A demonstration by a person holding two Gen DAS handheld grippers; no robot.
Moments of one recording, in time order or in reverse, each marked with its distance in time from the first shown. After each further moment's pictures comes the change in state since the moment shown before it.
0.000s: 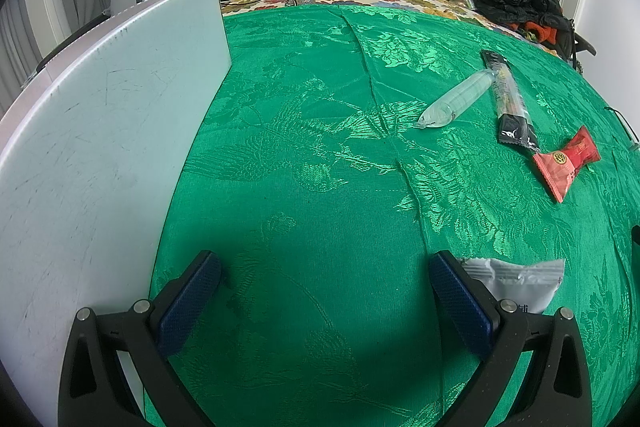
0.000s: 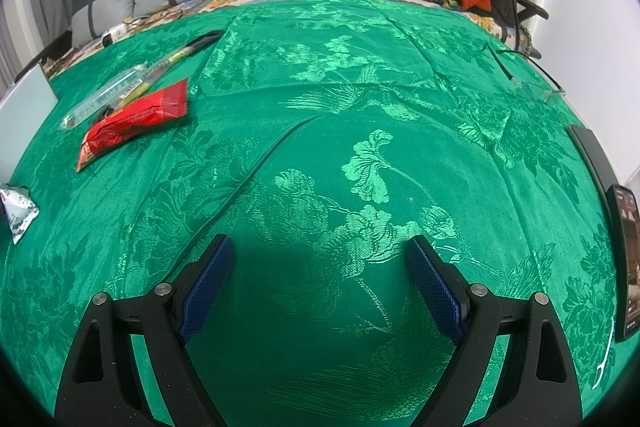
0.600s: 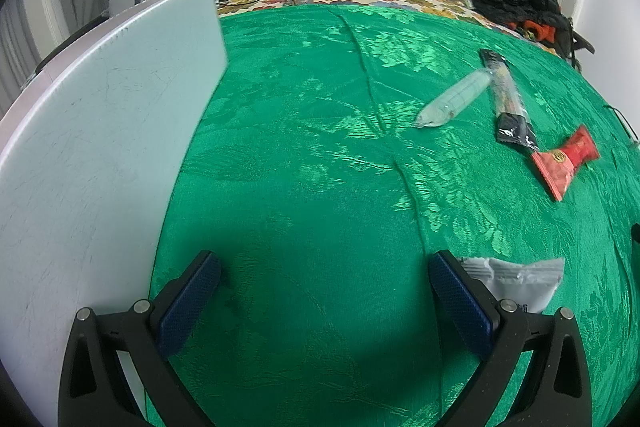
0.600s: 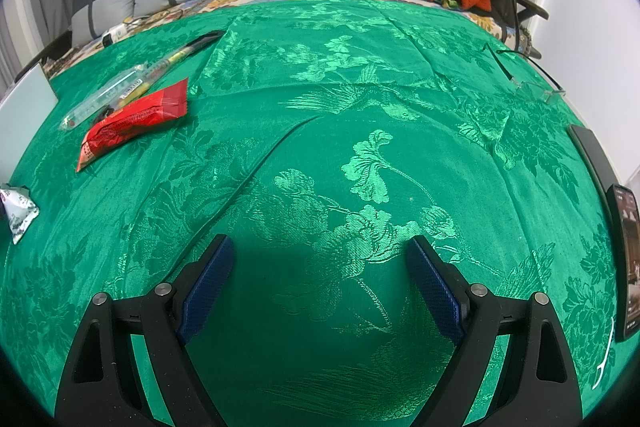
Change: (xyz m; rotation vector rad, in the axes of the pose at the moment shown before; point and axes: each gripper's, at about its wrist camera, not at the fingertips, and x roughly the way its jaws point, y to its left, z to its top) left arm 0.000 -0.003 0.000 0.015 0.000 -0.006; right arm 0.001 0.001 0.000 0.000 0.000 0.000
